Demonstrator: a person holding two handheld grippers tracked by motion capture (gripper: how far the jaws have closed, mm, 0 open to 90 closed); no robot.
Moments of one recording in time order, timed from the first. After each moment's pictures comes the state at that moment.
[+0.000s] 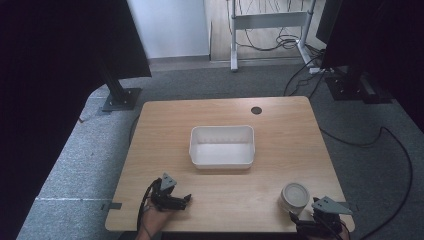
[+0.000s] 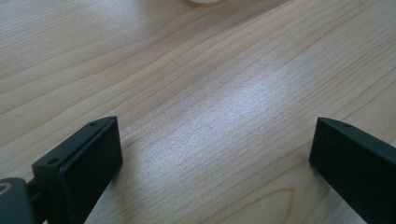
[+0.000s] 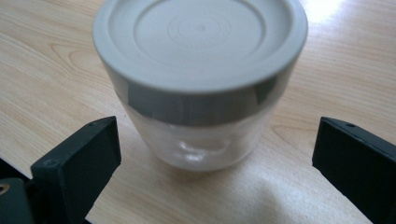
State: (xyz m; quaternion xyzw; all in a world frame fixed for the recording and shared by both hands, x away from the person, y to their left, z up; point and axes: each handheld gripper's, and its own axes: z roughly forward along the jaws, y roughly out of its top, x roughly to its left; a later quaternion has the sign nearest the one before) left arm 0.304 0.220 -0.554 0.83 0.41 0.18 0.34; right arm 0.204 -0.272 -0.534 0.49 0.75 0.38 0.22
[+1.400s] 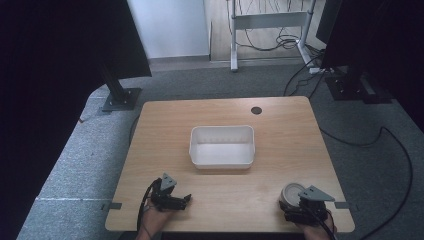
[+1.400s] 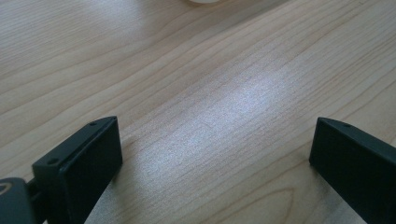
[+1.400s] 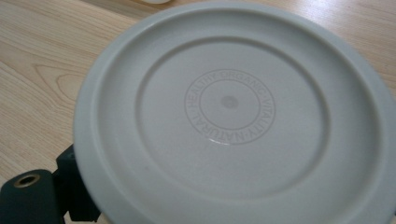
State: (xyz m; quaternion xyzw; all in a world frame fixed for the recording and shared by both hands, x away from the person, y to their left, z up) left arm 0.304 0.220 -0.554 0.83 0.41 0.18 0.34; right arm 0.234 -0.245 -0.535 0.49 0.76 0.36 0.22
